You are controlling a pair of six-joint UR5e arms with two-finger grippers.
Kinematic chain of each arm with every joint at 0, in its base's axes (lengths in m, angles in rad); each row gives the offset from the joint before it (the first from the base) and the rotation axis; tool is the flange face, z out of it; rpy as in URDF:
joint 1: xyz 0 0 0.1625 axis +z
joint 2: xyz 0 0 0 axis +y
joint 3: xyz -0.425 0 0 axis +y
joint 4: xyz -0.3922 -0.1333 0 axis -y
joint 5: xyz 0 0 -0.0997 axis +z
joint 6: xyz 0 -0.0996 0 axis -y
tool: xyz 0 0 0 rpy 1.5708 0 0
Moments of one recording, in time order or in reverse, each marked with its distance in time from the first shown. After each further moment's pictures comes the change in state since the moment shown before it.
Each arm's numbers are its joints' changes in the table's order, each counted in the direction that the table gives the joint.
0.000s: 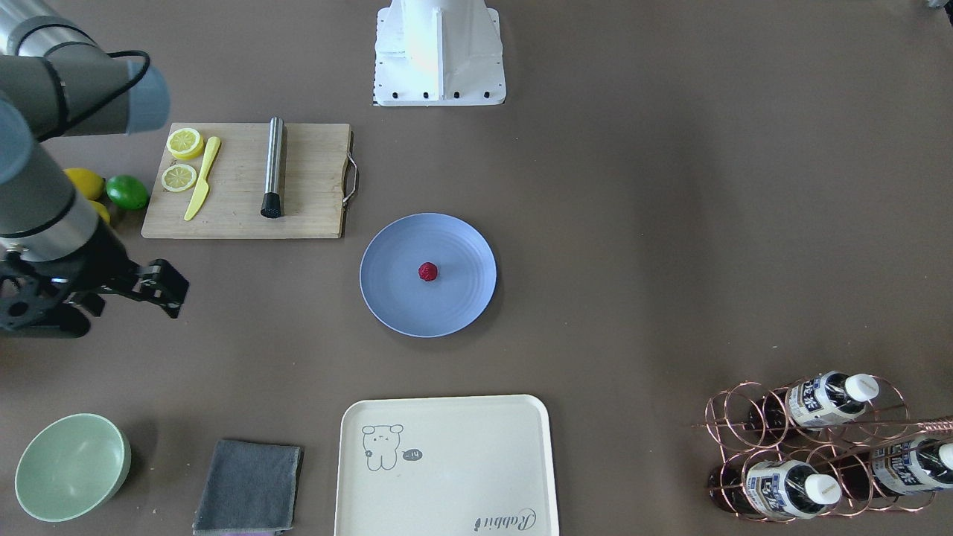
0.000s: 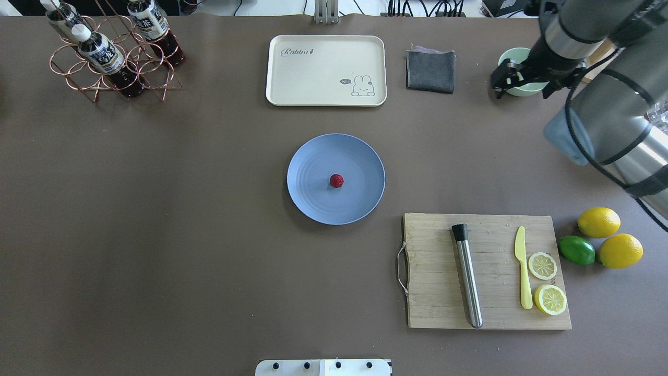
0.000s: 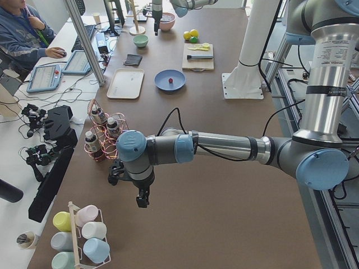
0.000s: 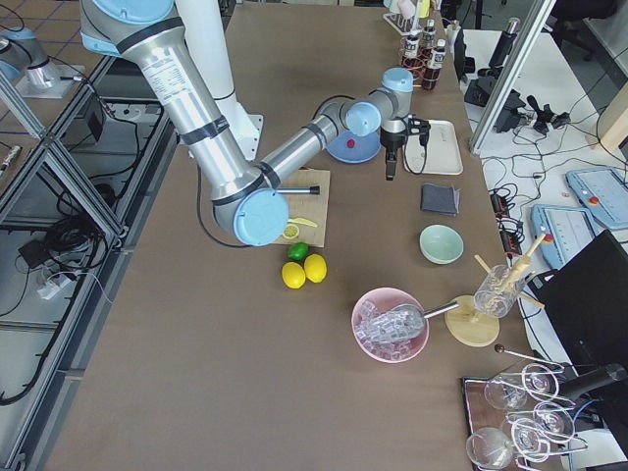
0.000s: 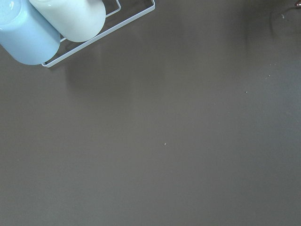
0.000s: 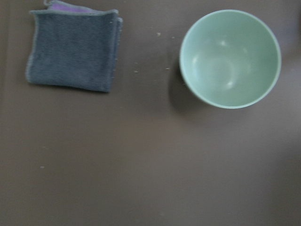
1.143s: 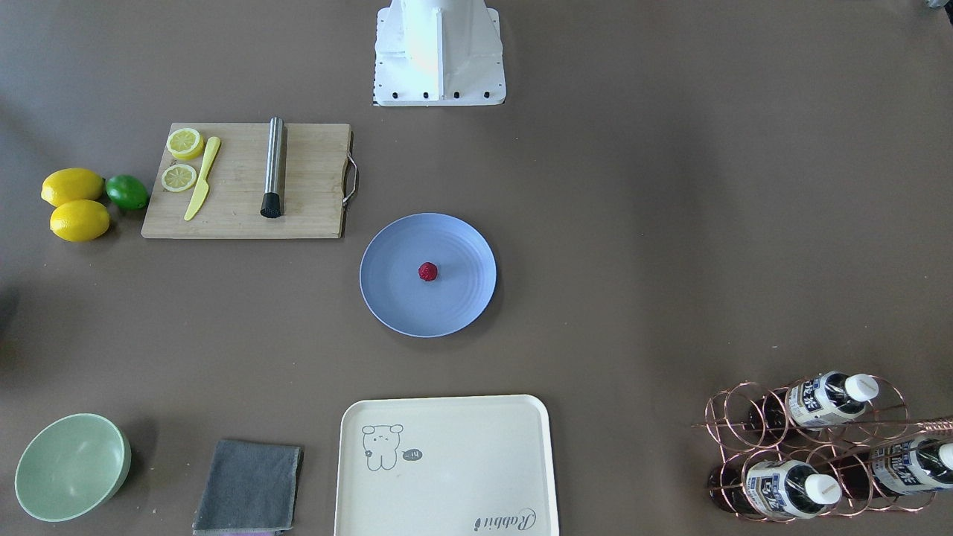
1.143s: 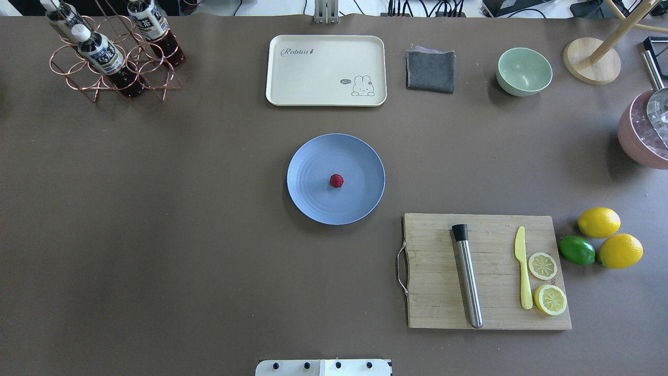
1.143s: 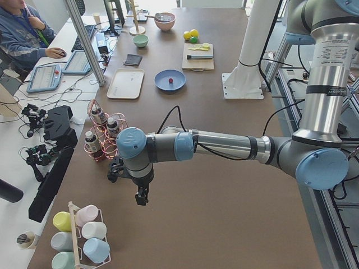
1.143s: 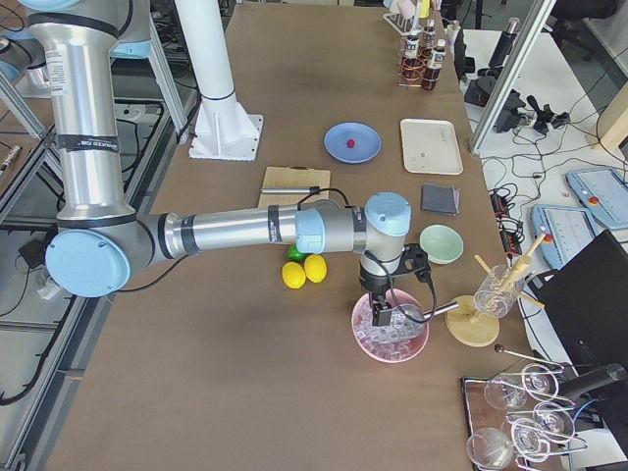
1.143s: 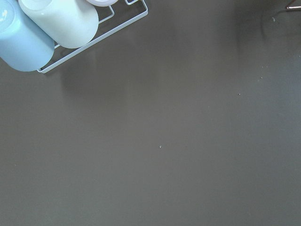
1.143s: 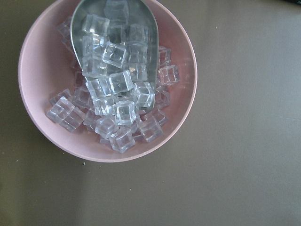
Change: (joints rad) left arm 0.001 0.003 0.011 -0.001 0.003 0.004; right arm 0.488 0.438 0.041 0.008 -0.100 -0.813
